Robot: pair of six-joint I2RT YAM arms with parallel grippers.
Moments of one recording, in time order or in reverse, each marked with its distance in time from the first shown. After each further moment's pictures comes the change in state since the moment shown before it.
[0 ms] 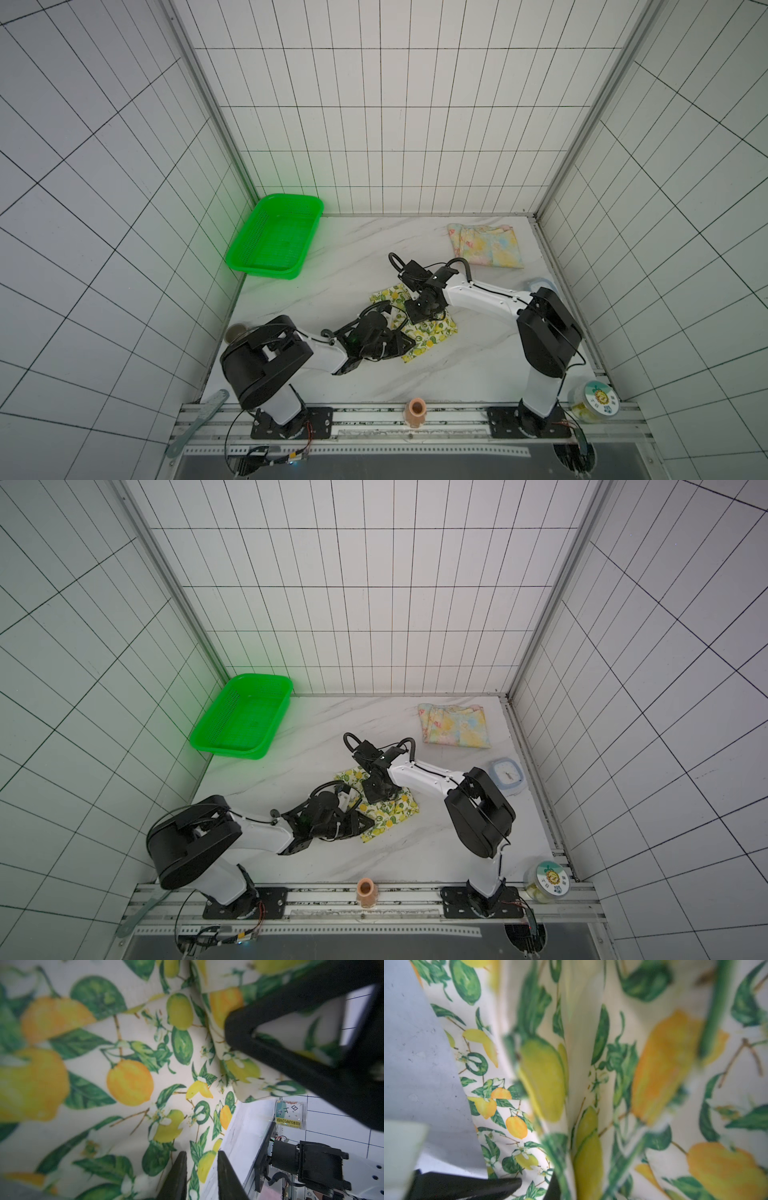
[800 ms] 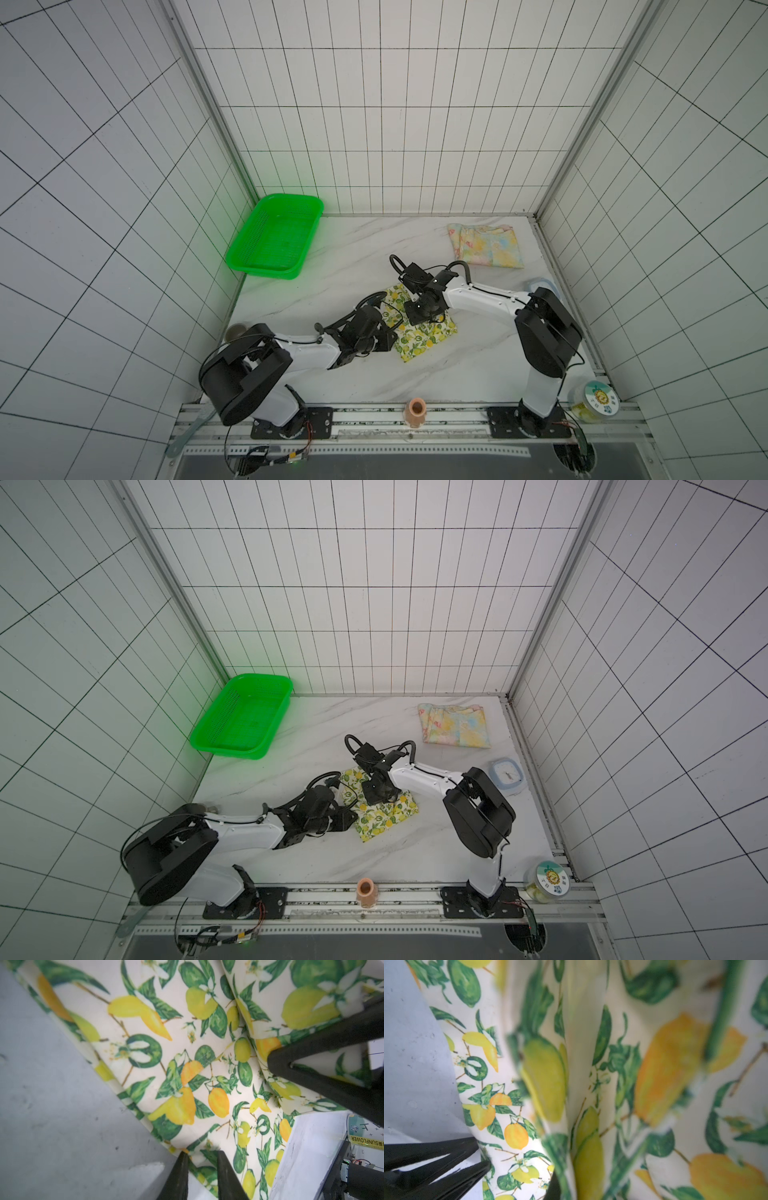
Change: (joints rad) left arm 0.075 -0.064 0.039 -0.287 -0.168 0.259; right arm 0.000 -0.001 -0.034 0.058 -0.024 0.016
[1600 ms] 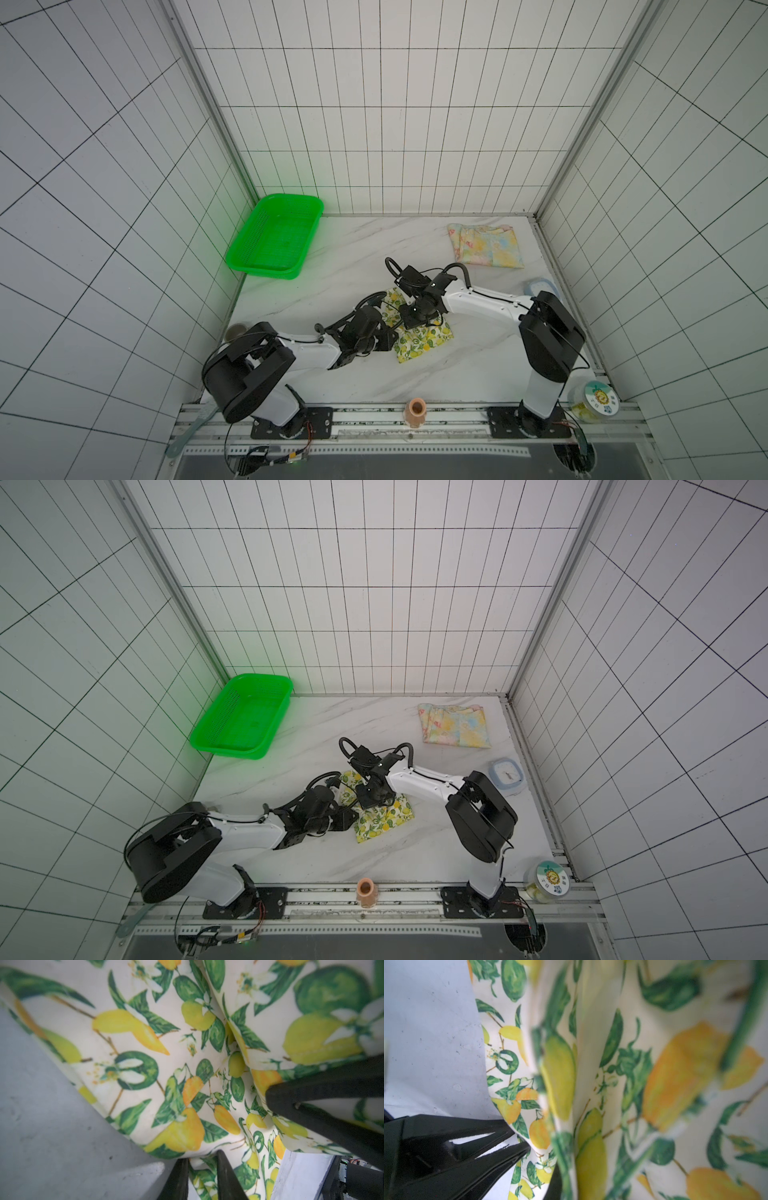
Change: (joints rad) left arm 0.000 0.005 -0.013 0.037 0.007 0.003; right arm 0.047 -0.015 0.000 0.017 -0.064 0.038
